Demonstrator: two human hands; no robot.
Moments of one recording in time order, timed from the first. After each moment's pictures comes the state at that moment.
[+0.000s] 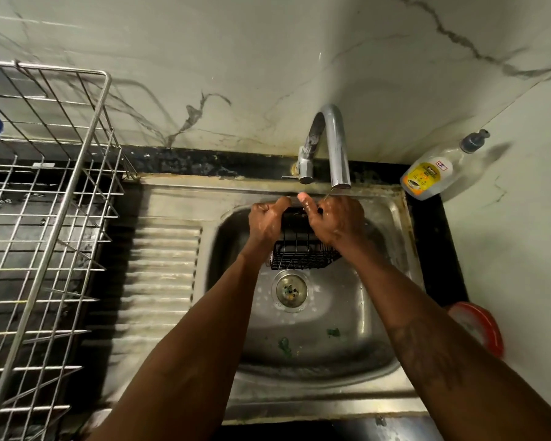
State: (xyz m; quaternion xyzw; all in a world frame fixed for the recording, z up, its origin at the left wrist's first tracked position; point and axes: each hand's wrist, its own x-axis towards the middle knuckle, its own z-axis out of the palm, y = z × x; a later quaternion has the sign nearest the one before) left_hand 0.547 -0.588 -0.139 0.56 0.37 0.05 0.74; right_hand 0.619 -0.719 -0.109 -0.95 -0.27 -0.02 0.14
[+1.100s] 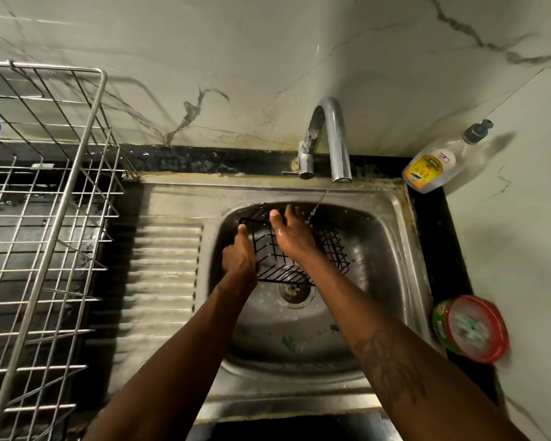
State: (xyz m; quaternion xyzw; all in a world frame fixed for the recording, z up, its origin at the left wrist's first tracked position) left_hand 0.490 -0.582 -0.168 0.43 0.64 -0.01 0.64; right_hand 0.567 -0.669 -0.159 -0.90 -0.11 0.32 0.28
